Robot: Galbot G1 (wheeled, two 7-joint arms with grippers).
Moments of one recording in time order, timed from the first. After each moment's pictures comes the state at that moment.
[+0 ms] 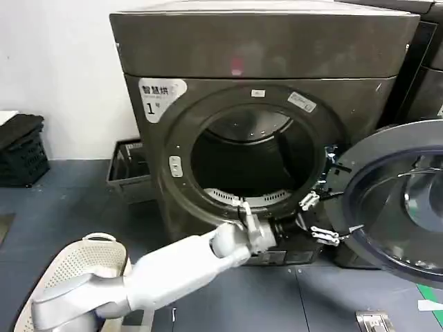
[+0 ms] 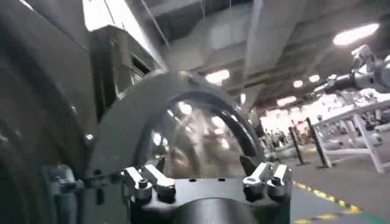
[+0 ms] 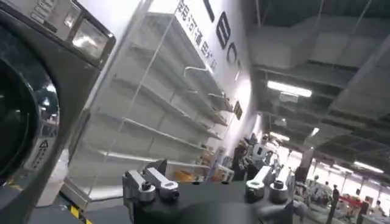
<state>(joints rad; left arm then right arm) 0.17 -1.27 0.77 -1.42 -0.80 -0.49 0.32 -1.66 1.10 2.23 1.84 0.30 -0.37 -0.26</state>
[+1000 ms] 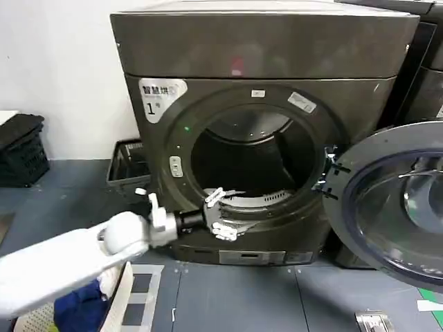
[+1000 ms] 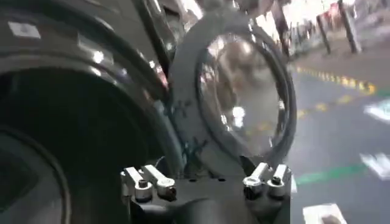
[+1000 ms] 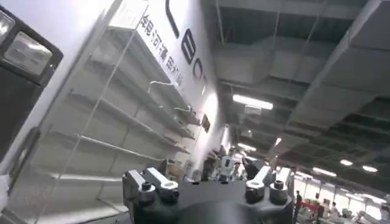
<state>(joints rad) -0.06 -0.57 0.94 -1.83 -0.78 -0.23 0.28 -1.63 1.03 2.32 1.75 0.27 -0.31 -0.22</state>
